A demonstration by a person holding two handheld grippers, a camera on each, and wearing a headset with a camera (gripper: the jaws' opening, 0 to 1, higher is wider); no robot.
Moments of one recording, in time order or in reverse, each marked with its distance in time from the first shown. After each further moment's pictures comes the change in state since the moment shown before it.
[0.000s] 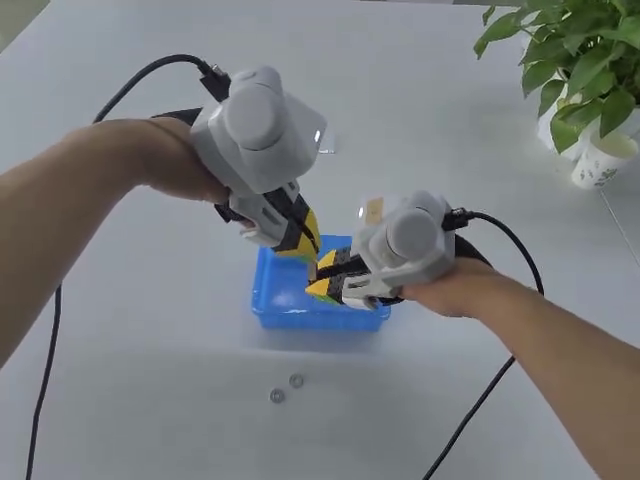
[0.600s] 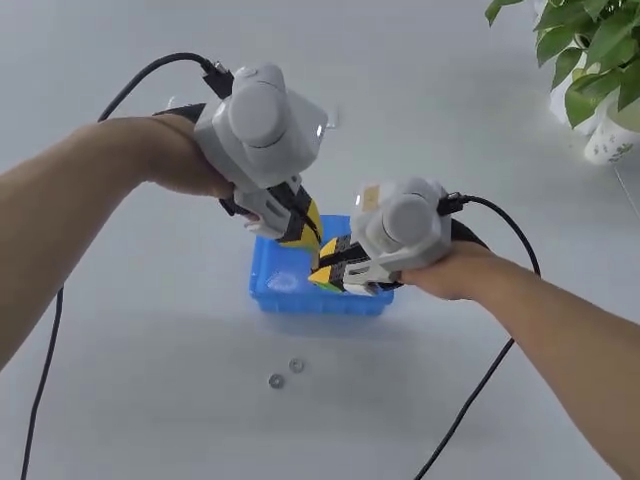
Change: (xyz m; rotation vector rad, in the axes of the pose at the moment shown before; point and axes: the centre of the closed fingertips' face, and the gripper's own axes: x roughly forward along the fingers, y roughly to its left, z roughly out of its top) left arm 0.023 0.009 -0.015 -0.025 -0.011 -0.005; right arm 0.018 -0.006 -0.023 0.013 0.038 0.037
